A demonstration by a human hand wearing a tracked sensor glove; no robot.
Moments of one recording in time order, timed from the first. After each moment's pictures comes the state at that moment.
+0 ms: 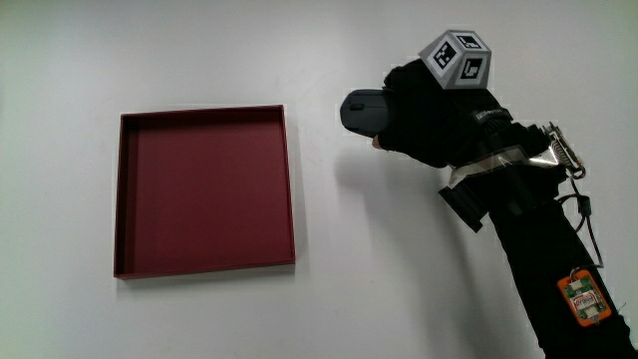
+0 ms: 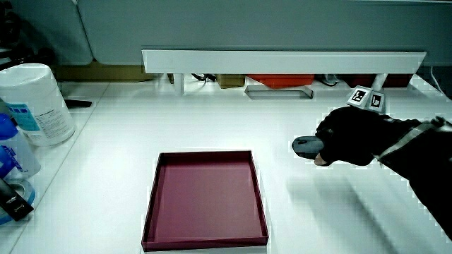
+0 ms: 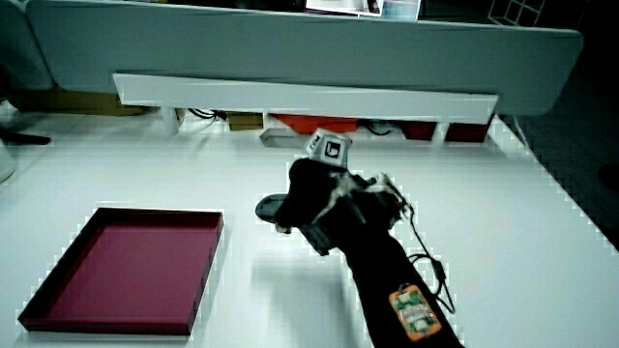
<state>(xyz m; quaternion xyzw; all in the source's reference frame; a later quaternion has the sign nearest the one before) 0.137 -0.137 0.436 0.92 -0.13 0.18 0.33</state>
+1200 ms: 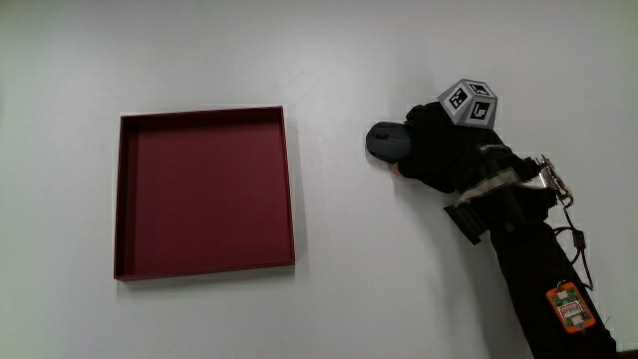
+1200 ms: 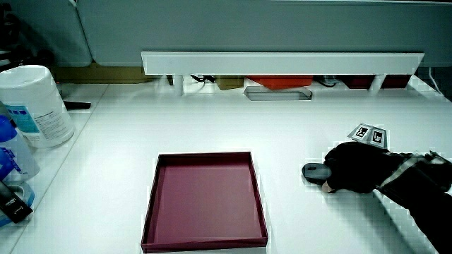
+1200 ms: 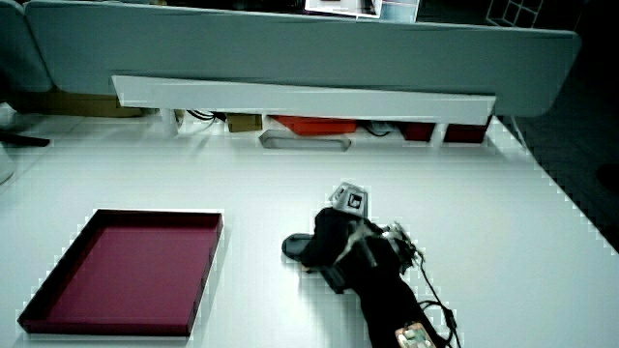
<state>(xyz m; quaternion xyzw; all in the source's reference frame) 0.177 -0.110 0.525 0.91 -0.06 0.18 0.38</state>
